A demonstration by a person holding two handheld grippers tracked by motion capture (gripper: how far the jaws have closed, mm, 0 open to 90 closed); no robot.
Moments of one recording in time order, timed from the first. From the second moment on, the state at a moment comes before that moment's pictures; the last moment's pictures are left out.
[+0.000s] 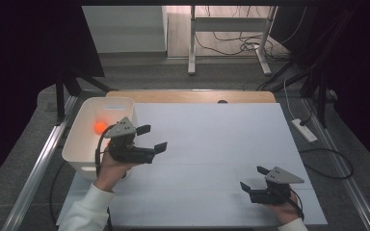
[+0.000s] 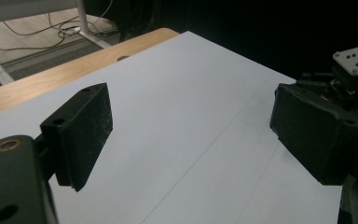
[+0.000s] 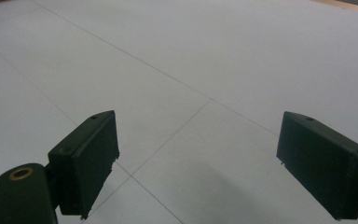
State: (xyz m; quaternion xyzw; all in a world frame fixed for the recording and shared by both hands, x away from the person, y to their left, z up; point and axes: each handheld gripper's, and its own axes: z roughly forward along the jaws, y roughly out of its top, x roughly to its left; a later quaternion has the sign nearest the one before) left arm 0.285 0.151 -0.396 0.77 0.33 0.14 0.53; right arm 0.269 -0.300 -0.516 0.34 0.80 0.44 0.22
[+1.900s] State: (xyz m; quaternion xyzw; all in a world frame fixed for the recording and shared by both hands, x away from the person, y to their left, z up) left arm 0.221 0.166 -0.518 0.79 0.36 0.13 0.47; right arm 0.259 -0.294 -0.522 0.33 0.81 0.44 0.20
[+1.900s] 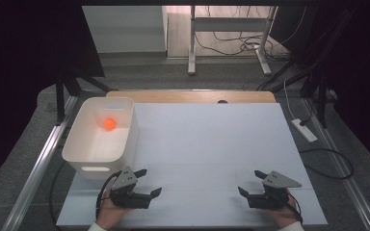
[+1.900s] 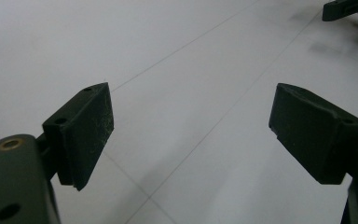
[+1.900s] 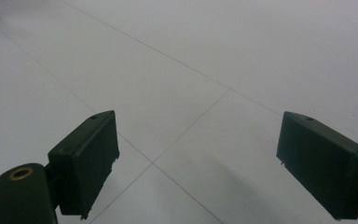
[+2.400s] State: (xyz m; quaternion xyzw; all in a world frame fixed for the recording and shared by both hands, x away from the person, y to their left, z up) left arm 0.218 0.167 -0.519 0.79 0.36 0.13 0.47; right arm 0.259 -0.292 -0.524 0.33 0.81 0.44 0.20
